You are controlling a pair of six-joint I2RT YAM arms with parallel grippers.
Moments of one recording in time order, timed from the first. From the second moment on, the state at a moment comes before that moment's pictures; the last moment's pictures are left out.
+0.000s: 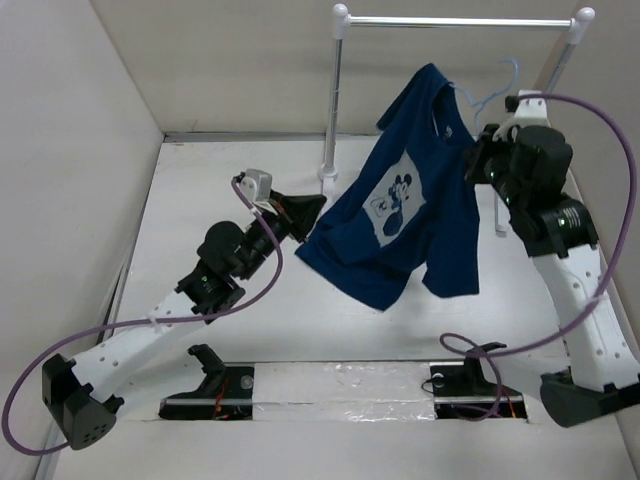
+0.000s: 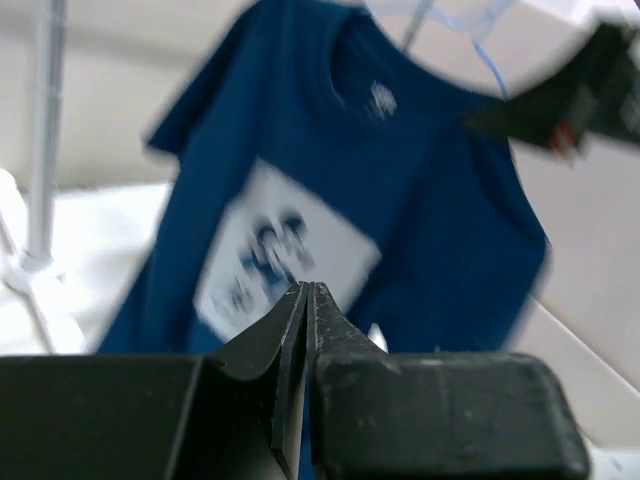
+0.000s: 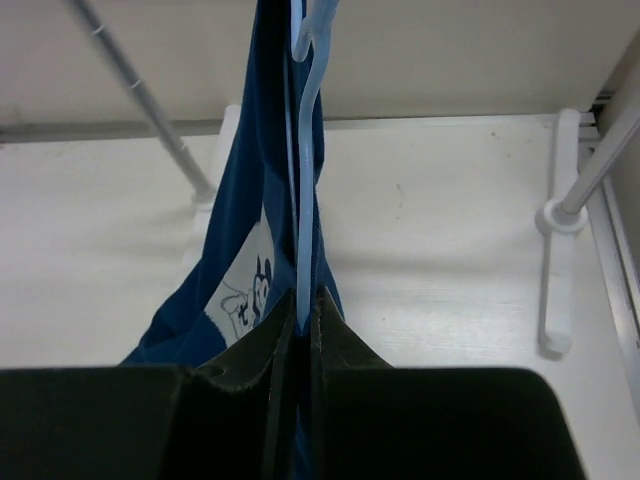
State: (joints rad) left arm -0.77 0.93 0.82 0.33 -0.07 -0.42; right arm 0.32 1.09 1.50 -0.63 0.21 0.18
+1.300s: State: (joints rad) left arm -1.21 0.78 0.48 0.37 -0.37 -0.35; right arm -0.17 1.83 2.06 -0.50 0.05 0.20
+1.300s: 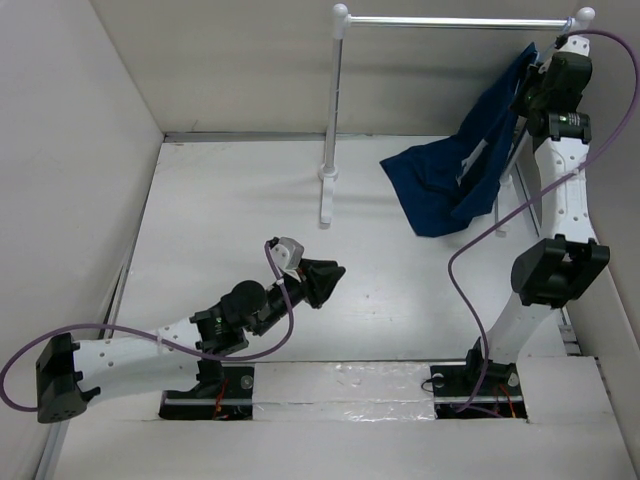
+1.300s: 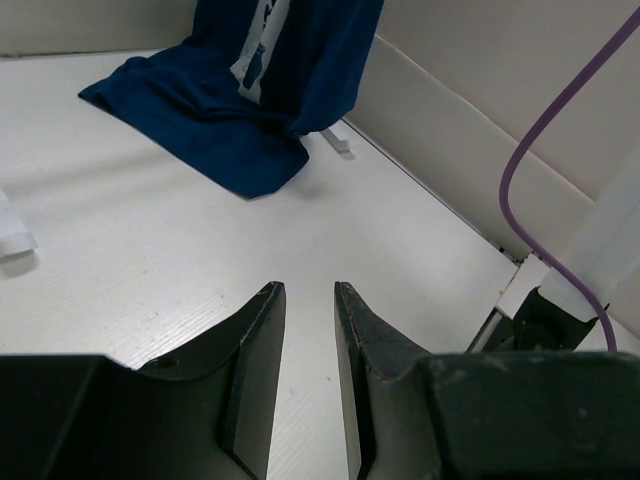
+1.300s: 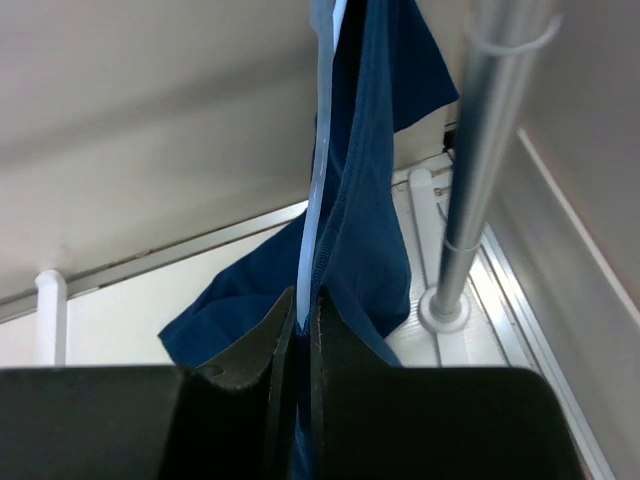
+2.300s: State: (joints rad) left arm -1.19 0.84 0.48 0.40 -0.32 -0.36; right arm -0.31 1.79 1.87 -0.26 -0.32 0.23
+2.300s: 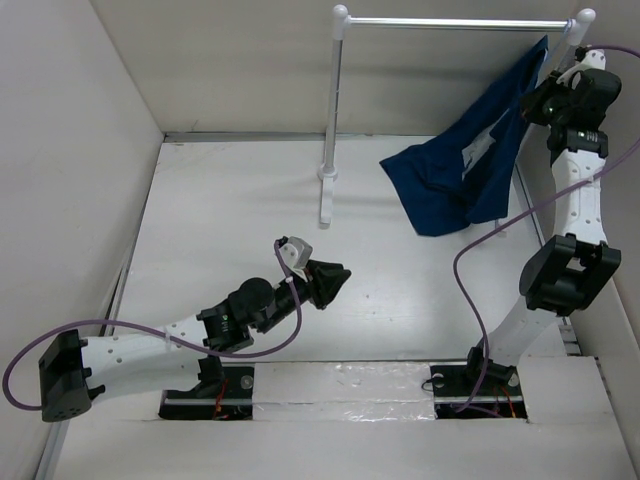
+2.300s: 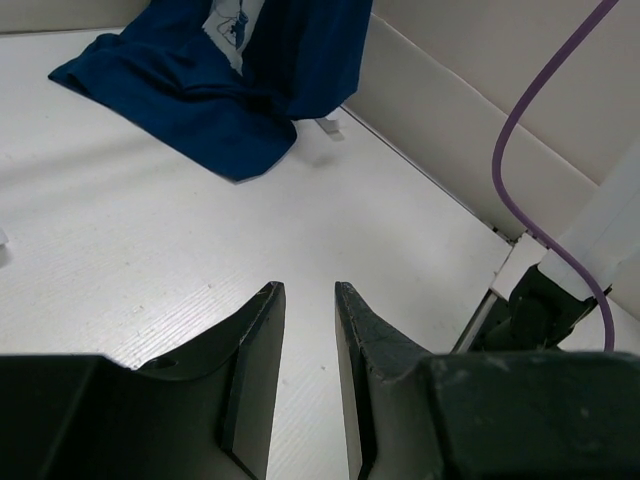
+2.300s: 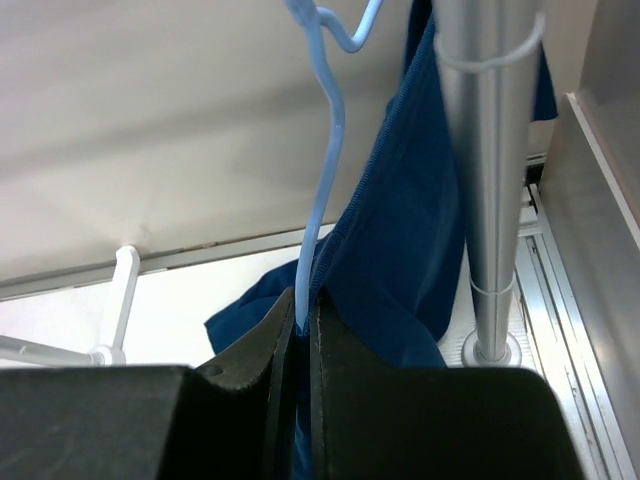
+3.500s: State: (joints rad) left arm -1.18 0.90 0.51 0.32 -0.46 -0.48; right arm 0.18 0.77 1.14 0.02 0.19 0.39
